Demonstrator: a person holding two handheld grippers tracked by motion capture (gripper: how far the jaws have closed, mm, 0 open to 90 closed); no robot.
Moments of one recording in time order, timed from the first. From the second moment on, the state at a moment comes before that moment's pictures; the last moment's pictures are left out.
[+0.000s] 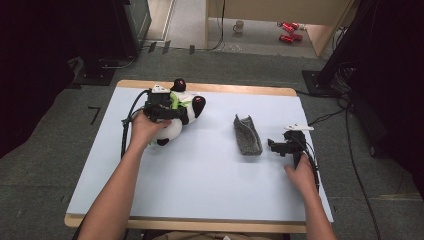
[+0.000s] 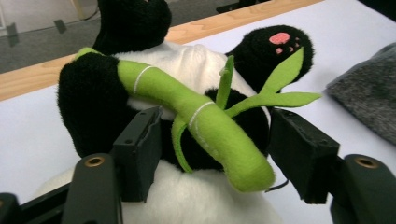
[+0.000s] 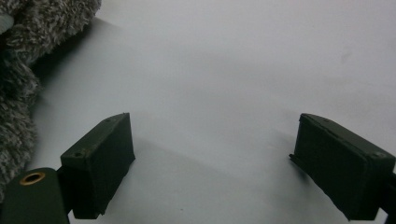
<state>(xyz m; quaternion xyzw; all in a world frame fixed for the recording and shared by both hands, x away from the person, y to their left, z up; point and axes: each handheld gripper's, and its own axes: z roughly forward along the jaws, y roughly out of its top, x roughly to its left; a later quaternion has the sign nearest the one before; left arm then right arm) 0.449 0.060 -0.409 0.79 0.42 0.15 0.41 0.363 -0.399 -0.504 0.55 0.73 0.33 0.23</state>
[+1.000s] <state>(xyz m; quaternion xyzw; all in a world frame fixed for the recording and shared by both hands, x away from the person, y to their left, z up) 0.430 0.062 -0.393 0.84 0.34 0.12 0.41 0.363 -0.399 -0.504 0.55 0.73 0.32 0.23</state>
